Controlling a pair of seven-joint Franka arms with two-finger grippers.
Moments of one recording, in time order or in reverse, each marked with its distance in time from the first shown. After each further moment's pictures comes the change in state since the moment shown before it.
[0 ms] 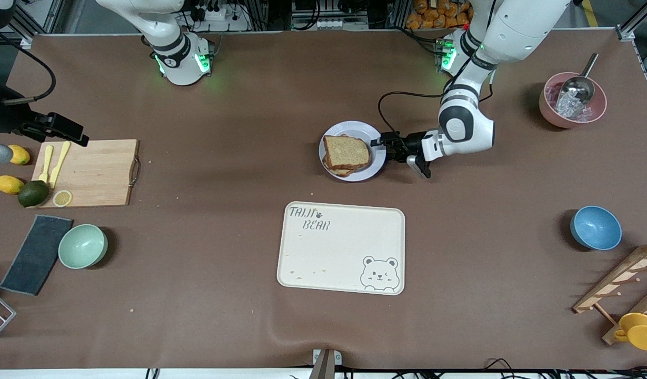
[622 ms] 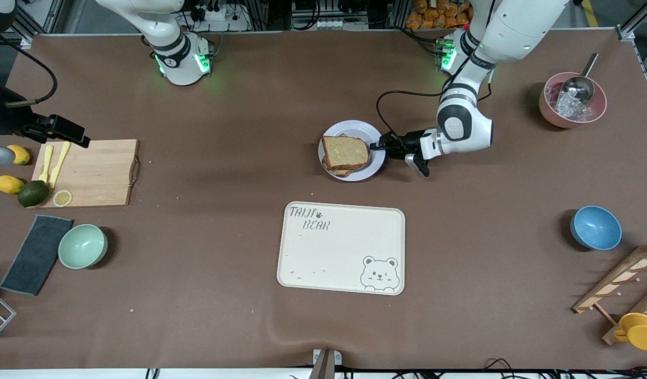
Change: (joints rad) left arm 0.000 0.000 -0.004 -0.006 -0.001 0.003 0.010; right arm 0.000 0.006 0.000 0.000 0.000 0.000 0.000
